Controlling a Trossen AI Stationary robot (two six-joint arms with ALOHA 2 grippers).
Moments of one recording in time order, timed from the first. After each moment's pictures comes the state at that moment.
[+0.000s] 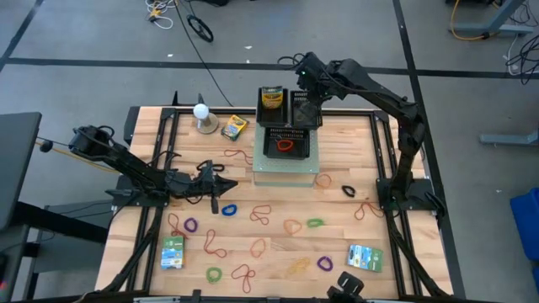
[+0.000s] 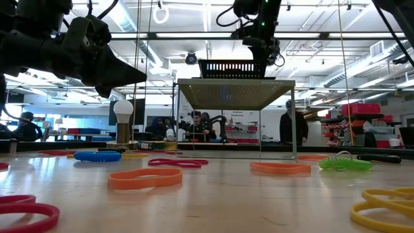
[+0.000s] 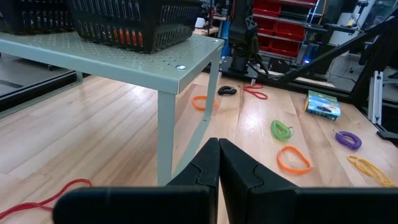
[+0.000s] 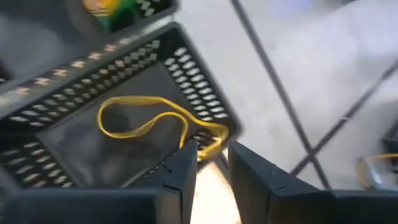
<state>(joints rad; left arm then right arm) -0.29 1.25 0.12 1.02 -0.53 -0.20 -0.55 1.87 2.07 -1.35 0.36 -0.10</state>
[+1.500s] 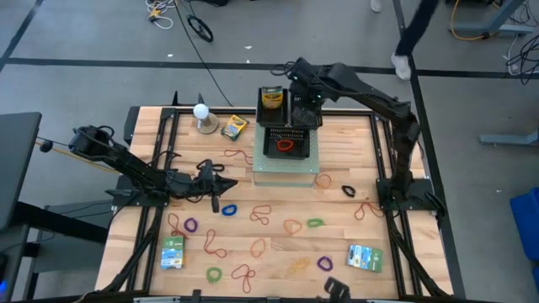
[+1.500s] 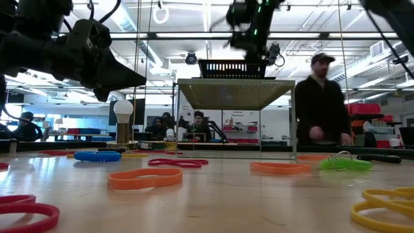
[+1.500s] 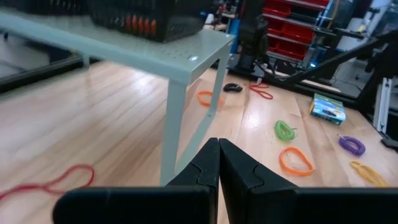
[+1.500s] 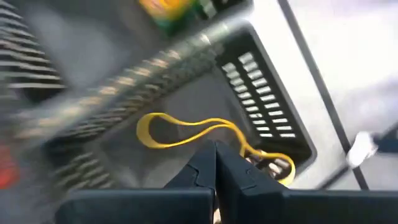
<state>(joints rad) -0.29 1.25 0.12 0.99 -0.56 -0.28 -0.52 1.92 2.07 -1.33 0.24 -0.08</state>
